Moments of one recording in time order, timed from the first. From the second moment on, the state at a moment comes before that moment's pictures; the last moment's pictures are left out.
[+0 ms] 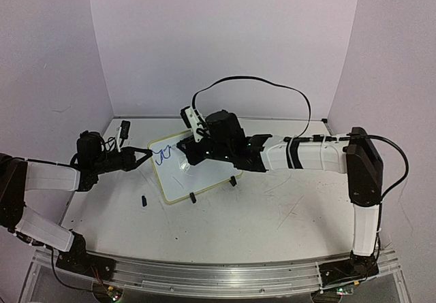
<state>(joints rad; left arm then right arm) -0.23 1.33 0.49 0.58 0.76 -0.42 1.00 2.03 1.58 0.09 0.03 0.19</state>
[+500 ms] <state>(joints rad) -0.23 1.33 0.49 0.58 0.76 -0.42 1.01 2.03 1.54 0.10 0.04 0.20</state>
